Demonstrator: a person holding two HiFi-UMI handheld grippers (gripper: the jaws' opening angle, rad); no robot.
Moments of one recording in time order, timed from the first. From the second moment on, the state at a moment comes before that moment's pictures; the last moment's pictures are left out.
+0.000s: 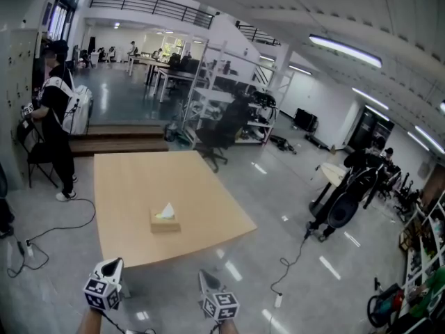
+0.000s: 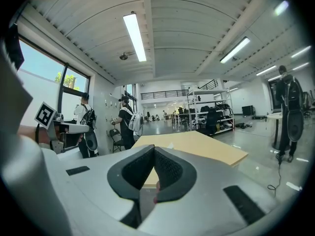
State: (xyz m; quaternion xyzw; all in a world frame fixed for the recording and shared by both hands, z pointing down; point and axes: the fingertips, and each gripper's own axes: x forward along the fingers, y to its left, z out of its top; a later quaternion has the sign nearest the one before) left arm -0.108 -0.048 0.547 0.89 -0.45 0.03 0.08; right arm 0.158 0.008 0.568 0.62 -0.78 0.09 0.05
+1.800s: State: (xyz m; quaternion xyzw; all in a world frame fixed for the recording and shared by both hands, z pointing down) left arm -0.101 -0.288 0.571 0.87 -0.48 0.04 0.10; right arm 0.169 -0.247 0.587 0.60 -0.79 0.10 0.06
